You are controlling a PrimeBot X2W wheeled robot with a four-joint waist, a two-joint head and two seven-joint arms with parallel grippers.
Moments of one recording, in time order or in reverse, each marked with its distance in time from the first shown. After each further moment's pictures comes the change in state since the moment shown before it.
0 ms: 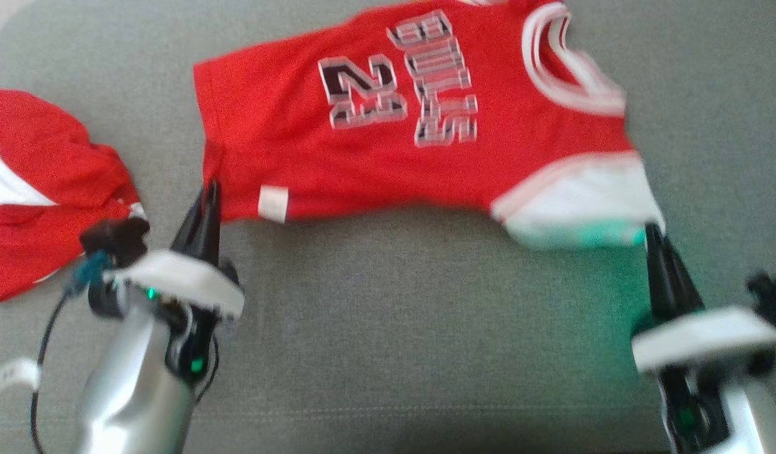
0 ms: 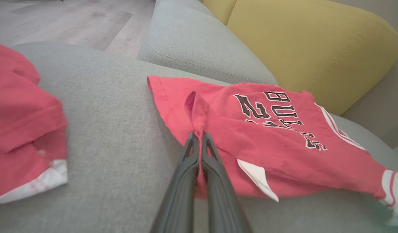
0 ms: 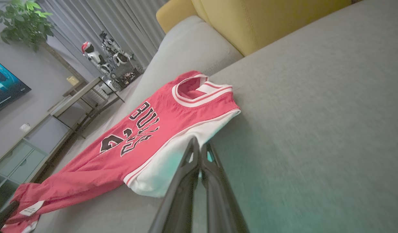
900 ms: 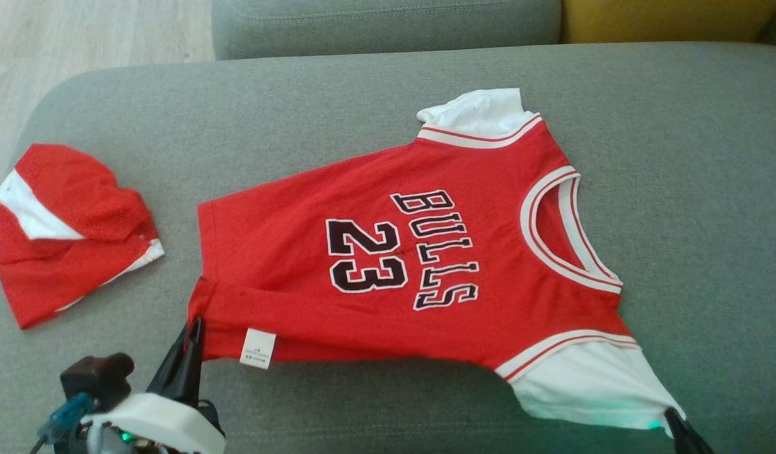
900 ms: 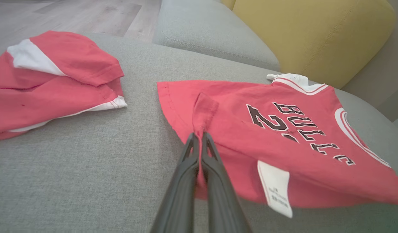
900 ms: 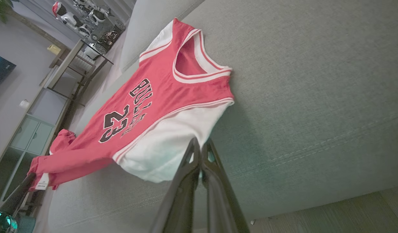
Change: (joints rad) left arm 0.584 0.137 0.014 -0.595 0.010 0.189 0.171; right arm 0.715 0.066 -0.127 -0.576 0.103 0.000 0.394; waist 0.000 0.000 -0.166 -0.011
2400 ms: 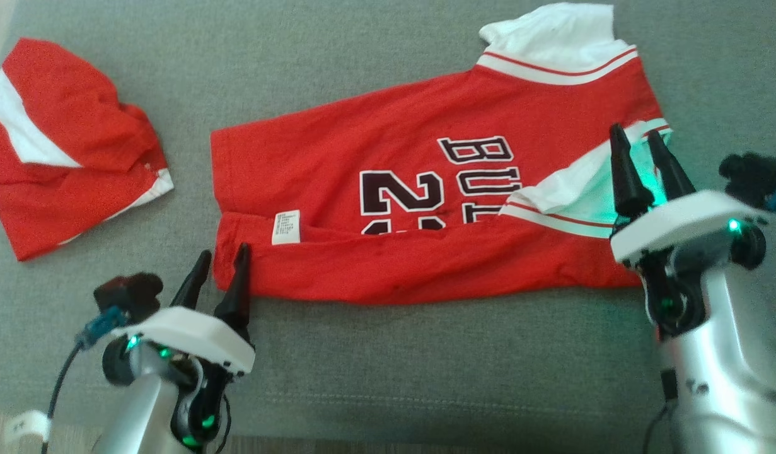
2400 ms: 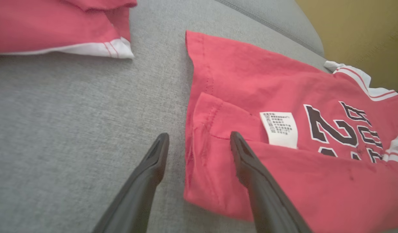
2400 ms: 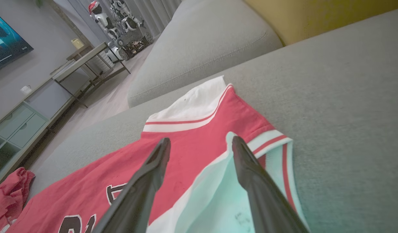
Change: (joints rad) left arm -0.328 -0.109 -0.047 0.335 -0.097 -0.070 -0.033; right arm -1.001 -0.025 0.073 0.739 -0.251 0.000 -0.215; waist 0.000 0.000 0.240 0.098
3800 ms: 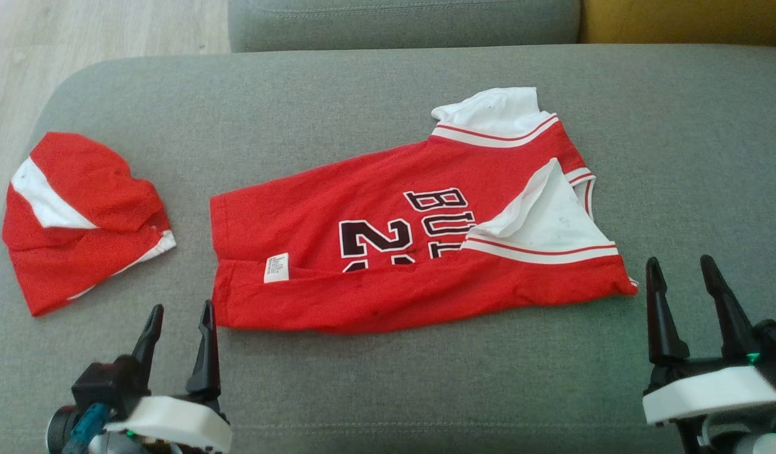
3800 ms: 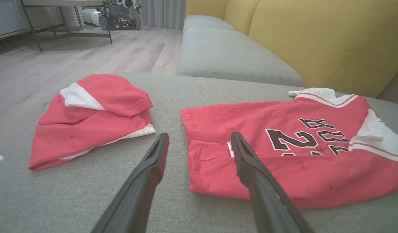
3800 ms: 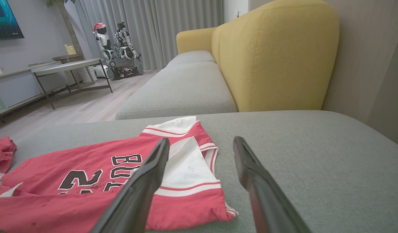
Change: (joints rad) left arm 0.305 0.079 0.035 -0.300 0.256 0.162 -0.118; right arm 0.570 0.014 -0.041 -0.511 -0.295 0.000 -0.134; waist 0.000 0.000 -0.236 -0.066
